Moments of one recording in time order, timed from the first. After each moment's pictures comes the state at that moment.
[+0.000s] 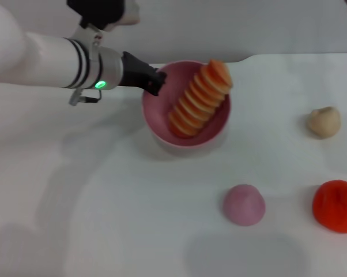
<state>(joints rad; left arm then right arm) -0.78 -2.07 1.46 0.80 2.22 0.71 -2.22 0.52 2.07 -1.84 -0.71 -2.48 0.96 2.95</state>
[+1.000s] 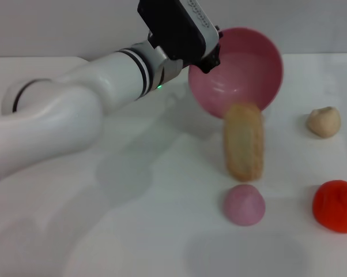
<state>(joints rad) -0.74 -2.08 2.03 0.90 2.22 0.04 -2.20 0.49 2.07 -1.71 -0.65 -2.47 0.97 2.95</state>
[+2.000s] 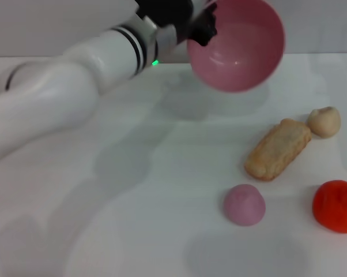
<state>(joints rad) -0.76 -2.07 1.94 0.90 2.13 0.04 -2.23 0.51 2.08 -1.75 -0.66 -2.44 0.88 2.95</state>
